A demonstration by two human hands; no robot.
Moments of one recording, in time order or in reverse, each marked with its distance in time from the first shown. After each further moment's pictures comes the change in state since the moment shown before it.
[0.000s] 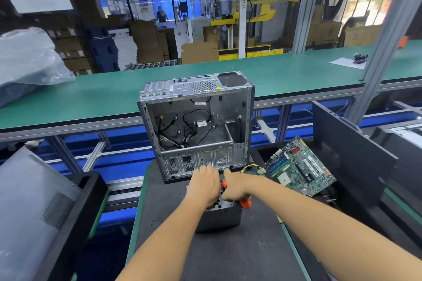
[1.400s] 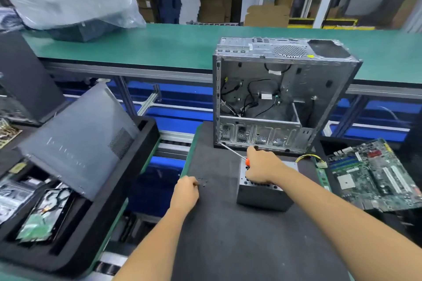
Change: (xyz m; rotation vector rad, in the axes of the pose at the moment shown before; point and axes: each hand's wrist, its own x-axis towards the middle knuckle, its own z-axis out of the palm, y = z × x) left_hand -0.138 -0.100 0.144 -0.852 -0.038 -0.799; right_hand 0.053 -0.068 0.036 -0.257 0.167 -0.209
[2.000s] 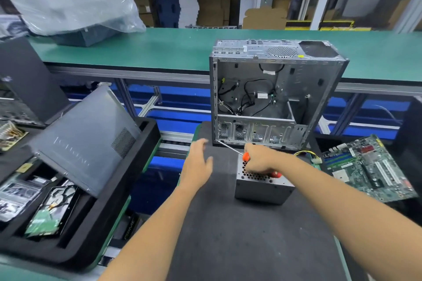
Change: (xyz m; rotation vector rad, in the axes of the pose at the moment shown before) left_hand -0.003 0.064 -0.037 -0.273 0.165 0.271; right_hand -0.022 -0.004 -0.025 0.111 -0.131 -0.019
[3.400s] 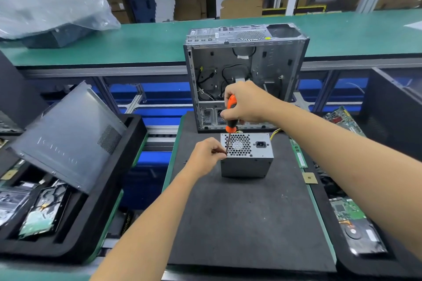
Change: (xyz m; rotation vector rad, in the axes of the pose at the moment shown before) left_hand -0.033 0.063 0.011 -0.057 -0.317 0.149; right_hand -0.080 -0.028 -0.068 0.094 0.498 -0.256
